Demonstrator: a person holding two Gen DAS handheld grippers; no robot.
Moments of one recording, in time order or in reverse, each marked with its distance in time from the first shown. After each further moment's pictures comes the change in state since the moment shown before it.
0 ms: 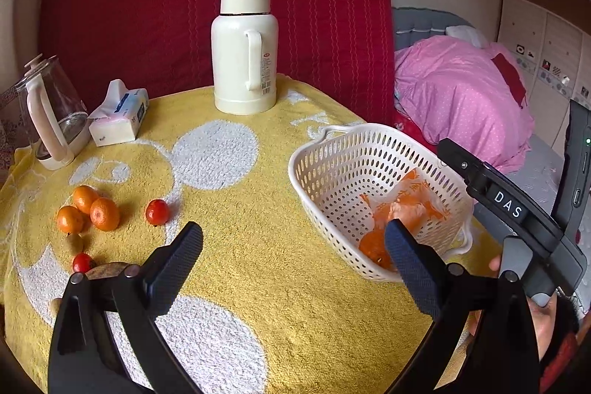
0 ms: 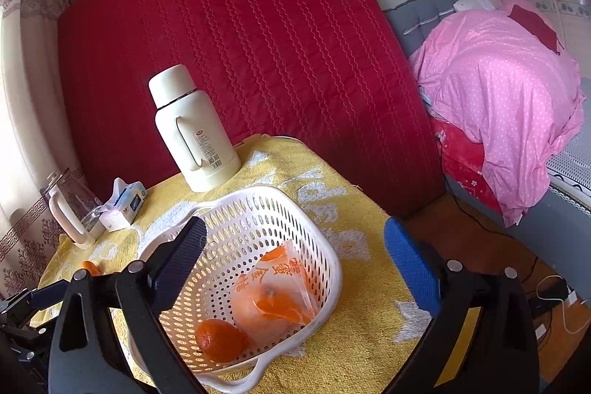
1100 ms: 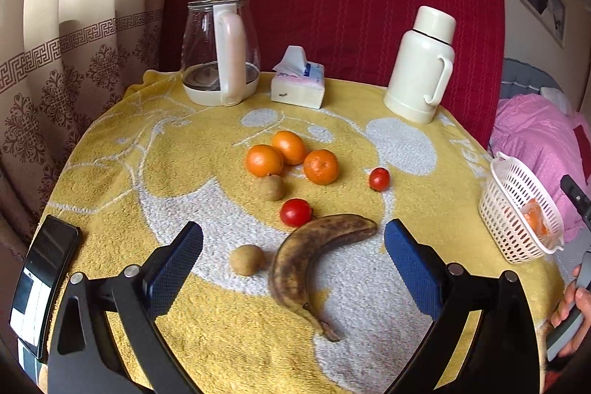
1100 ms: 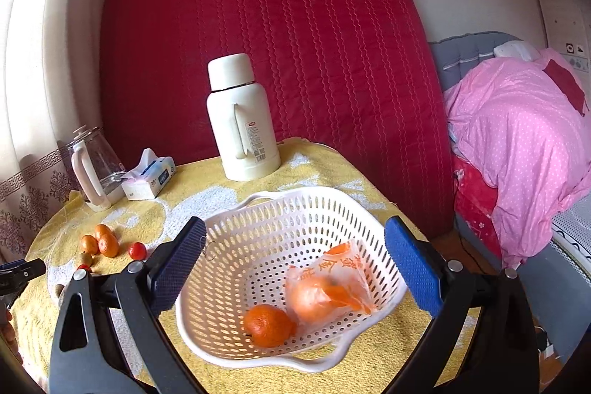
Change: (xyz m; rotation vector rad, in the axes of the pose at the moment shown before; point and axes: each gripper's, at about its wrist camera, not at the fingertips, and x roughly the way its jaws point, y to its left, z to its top) left arm -0.071 0.178 -0.067 -0.303 -0.031 0.293; right arm -0.023 0.063 -0.010 -0.213 -0.030 0.069
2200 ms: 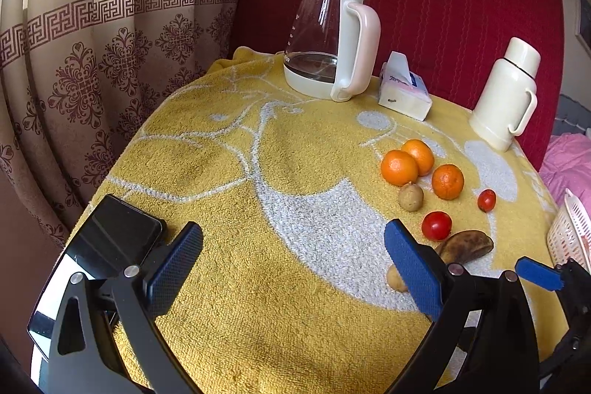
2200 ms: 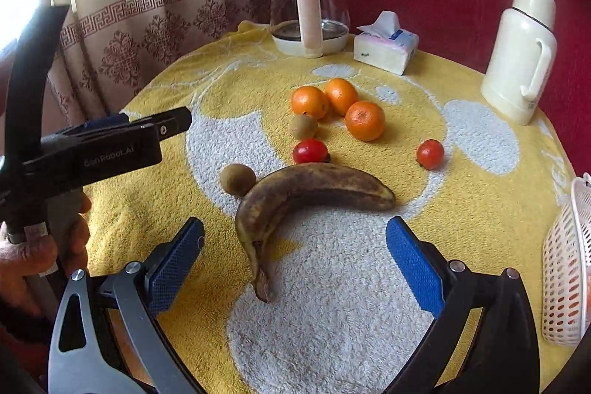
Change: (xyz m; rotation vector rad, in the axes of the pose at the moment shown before) left arm 0.014 0.101 -0.009 -0.144 -0.008 0.165; right arm 0.045 0.274 -0.089 -0.473 0.482 0.453
